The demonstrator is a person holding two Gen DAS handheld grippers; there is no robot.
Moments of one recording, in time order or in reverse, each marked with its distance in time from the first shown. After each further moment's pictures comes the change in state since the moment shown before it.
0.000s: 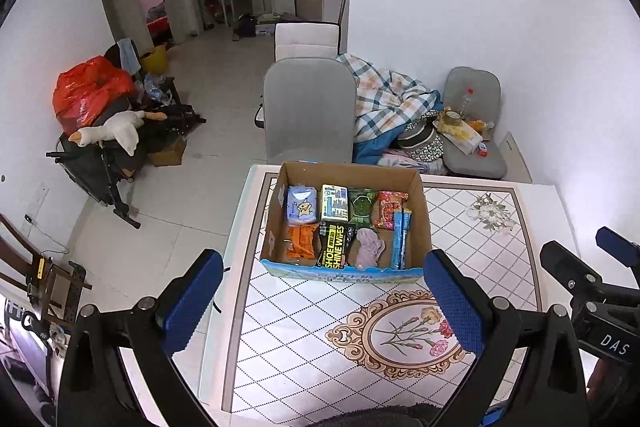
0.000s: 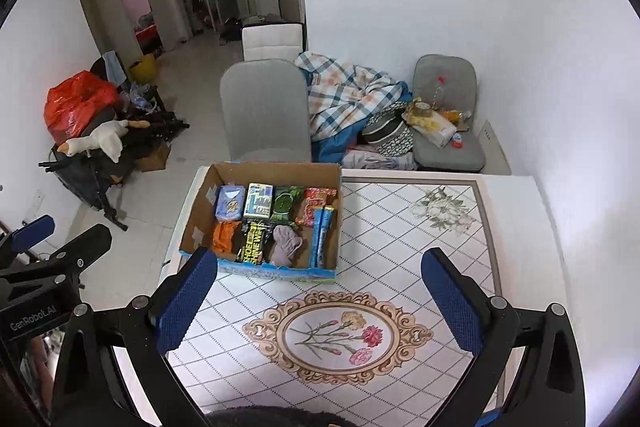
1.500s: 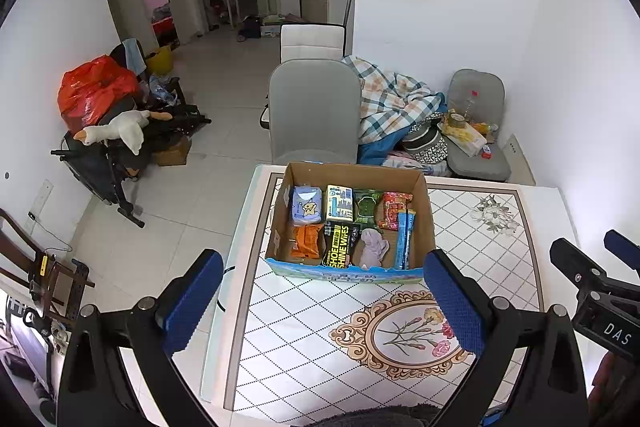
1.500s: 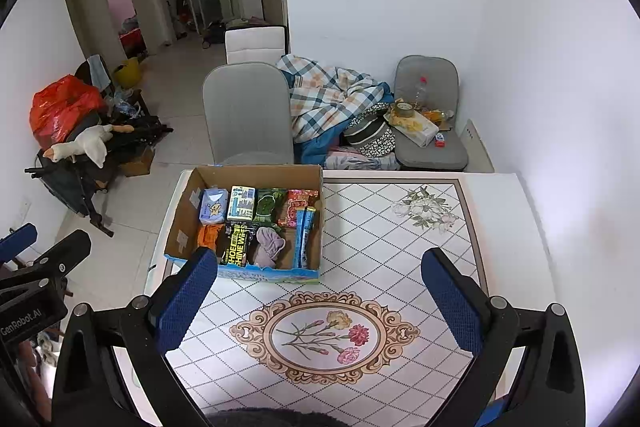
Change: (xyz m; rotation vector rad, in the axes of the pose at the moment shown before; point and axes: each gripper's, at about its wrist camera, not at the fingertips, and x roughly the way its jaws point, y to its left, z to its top) left arm -0.005 0.002 -0.007 -0.009 -0.005 0.010; right arm -0.005 -0.001 -0.004 0.024 -0.008 -0.063
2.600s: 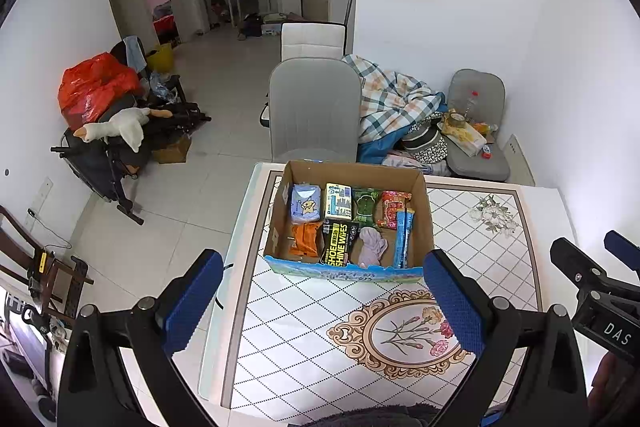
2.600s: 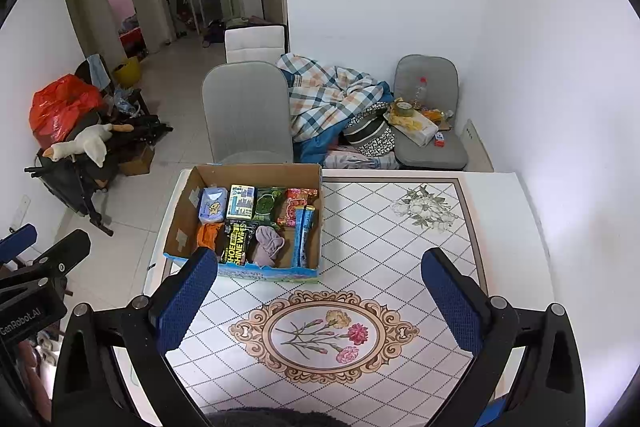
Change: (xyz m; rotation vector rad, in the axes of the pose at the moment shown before) left arm -0.003 0.004 -0.001 -0.007 0.003 0.005; right arm -0.001 0.003 -0.001 0.005 -0.001 -0.009
